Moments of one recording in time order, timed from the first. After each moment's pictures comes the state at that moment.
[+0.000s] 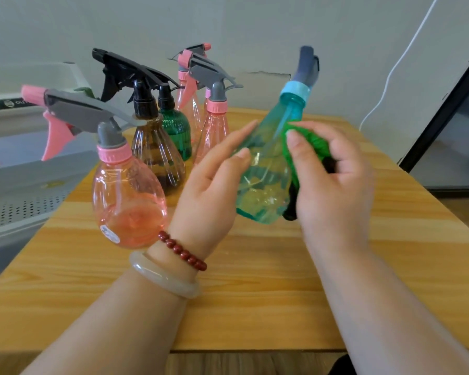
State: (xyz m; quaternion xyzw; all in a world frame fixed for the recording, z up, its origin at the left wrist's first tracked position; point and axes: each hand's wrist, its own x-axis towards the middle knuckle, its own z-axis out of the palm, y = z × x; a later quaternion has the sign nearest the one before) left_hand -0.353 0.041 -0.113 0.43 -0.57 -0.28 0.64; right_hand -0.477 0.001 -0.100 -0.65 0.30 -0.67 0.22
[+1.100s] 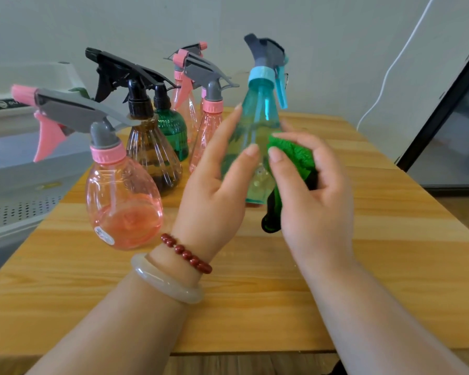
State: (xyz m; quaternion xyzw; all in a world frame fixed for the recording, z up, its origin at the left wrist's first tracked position) left_hand -0.362 0.038 -0.110 0.41 -0.56 -0.26 0.67; right_hand -0.474 0.015 -0.106 -0.66 0.27 -0.63 0.30
